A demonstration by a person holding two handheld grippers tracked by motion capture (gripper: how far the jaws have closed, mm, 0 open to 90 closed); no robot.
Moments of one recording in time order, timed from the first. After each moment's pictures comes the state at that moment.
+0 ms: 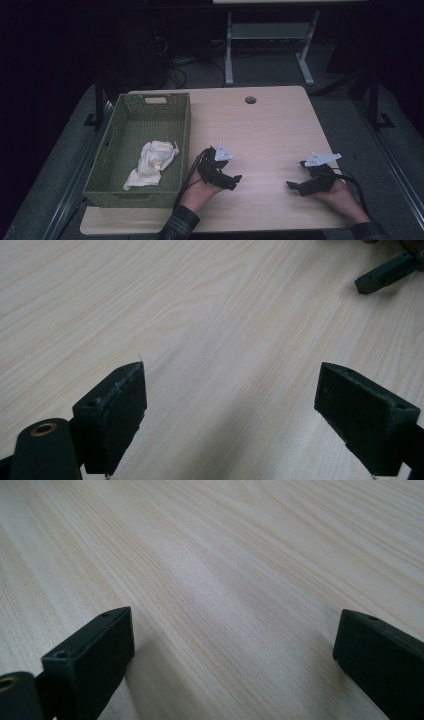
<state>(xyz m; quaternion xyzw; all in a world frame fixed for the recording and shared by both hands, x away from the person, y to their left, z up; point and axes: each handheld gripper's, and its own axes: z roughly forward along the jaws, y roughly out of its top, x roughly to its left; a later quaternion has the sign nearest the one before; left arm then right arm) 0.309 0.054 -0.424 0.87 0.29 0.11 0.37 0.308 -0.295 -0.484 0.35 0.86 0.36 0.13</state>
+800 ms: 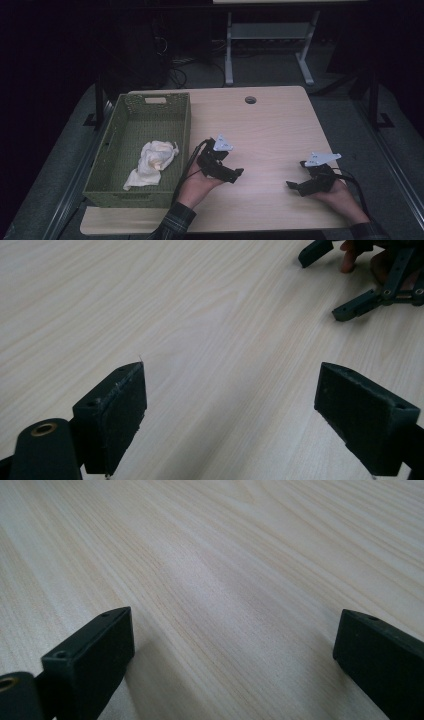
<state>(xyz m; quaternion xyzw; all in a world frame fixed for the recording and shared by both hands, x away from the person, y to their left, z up) 0.317 0.054 -0.395 0.87 0.29 0.10 0.39 0.308 -0.295 -0.484 0.35 0.86 0.36 0.13</state>
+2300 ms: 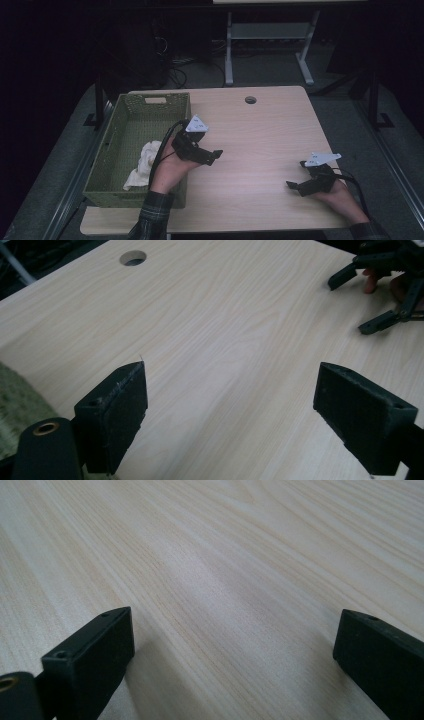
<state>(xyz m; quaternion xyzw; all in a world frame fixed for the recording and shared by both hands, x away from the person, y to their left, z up) 0.334 0.112 -0.343 0.86 0.29 0.14 0.39 0.308 -0.295 -0.484 0.35 0.86 0.36 0.13</state>
